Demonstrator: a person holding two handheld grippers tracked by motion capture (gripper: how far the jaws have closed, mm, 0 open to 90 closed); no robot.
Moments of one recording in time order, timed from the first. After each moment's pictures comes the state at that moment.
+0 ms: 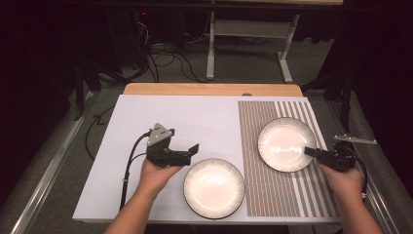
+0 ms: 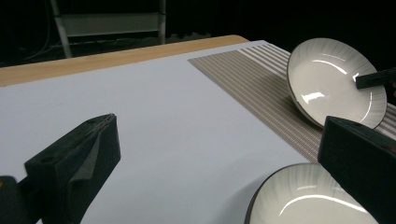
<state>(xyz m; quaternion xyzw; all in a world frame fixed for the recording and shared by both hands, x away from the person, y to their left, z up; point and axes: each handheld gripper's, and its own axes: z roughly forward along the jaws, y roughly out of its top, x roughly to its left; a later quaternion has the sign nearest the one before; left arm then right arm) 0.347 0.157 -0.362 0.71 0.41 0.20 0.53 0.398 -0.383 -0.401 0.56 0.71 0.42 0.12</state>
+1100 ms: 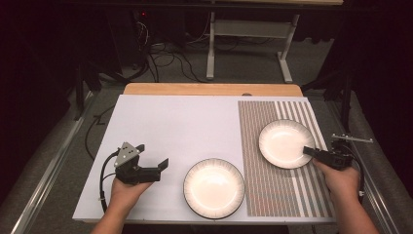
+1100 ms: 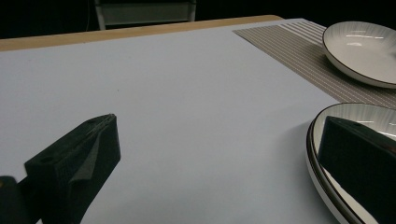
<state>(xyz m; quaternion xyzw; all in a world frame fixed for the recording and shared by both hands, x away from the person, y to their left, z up) 0.316 0.218 -0.396 0.70 0.45 0.23 0.50 0.407 -0.382 -0.409 0.60 0.69 0.40 0.11</state>
